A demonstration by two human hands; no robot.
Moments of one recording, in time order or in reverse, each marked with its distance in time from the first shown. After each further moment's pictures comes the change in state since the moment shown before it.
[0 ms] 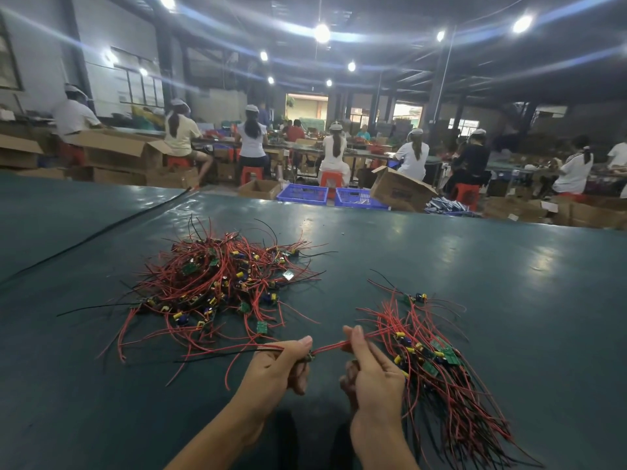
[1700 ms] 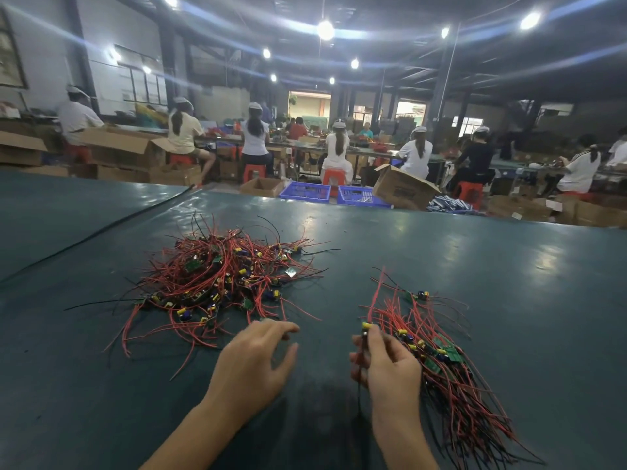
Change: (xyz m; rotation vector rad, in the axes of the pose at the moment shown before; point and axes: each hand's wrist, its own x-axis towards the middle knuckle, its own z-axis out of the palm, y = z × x) left_hand 0.002 -0.003 -0.036 1.200 0.084 0.574; right_hand 0.012 -0.007 -0.013 -0.223 0.038 -0.079
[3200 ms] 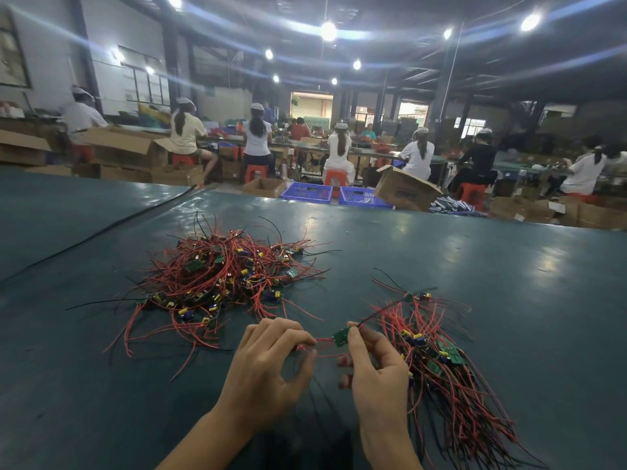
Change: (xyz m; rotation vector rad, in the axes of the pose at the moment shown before) left_hand 0.001 0.010 0.006 -0.069 0.269 0.188; right_hand -0.018 0.002 0.011 0.010 -0.113 -0.133
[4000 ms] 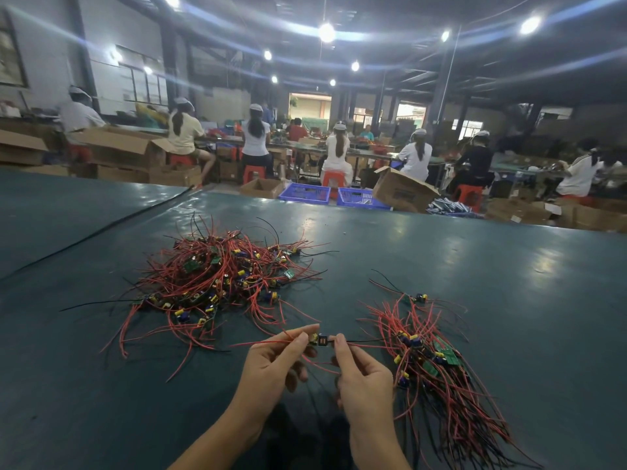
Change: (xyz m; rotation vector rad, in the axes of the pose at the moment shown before) left_hand 0.004 0.024 0.007 -1.087 -0.070 -0.958; right_hand -0.005 0.003 0.002 -0.042 -0.048 0.132
